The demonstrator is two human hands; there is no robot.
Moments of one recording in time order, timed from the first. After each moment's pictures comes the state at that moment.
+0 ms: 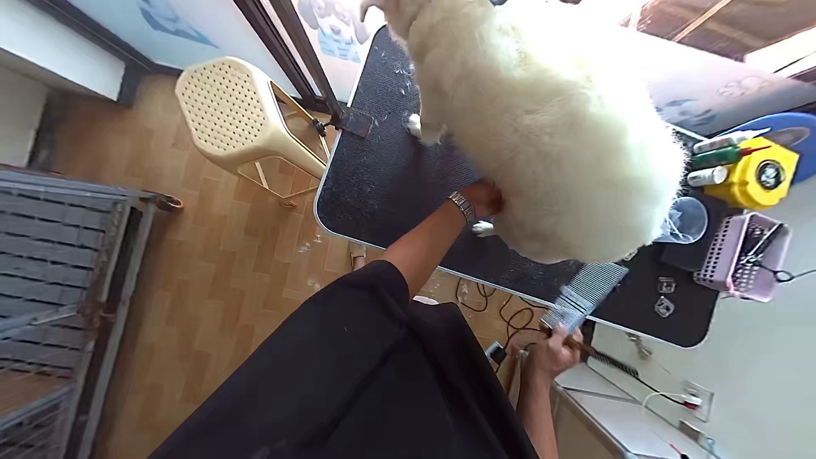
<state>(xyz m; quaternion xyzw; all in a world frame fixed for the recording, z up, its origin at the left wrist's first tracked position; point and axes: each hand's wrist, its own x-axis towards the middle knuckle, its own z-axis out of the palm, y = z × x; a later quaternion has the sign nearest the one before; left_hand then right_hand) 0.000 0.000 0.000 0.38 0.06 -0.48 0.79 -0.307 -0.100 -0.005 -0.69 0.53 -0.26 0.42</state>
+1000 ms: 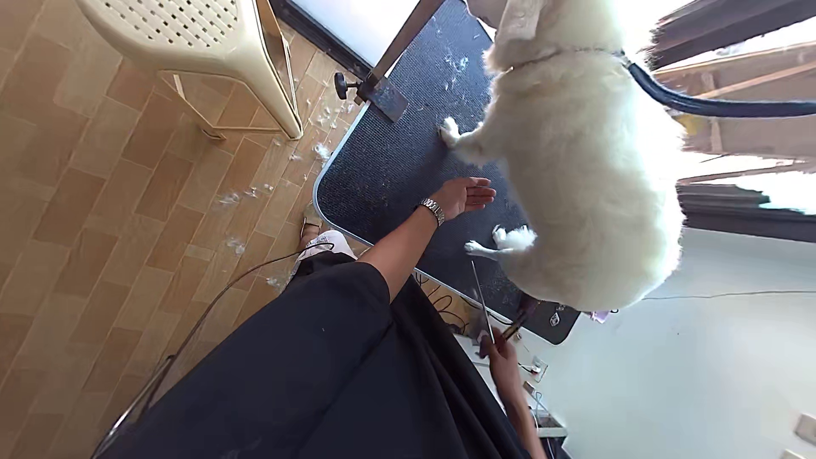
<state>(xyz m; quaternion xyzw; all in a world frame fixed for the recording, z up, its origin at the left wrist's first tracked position) 0.067 0.093 -0.077 0.23 0.16 -0.45 0.85 -0.262 -0.057 0.065 -0.83 0.37 0.22 0.35</state>
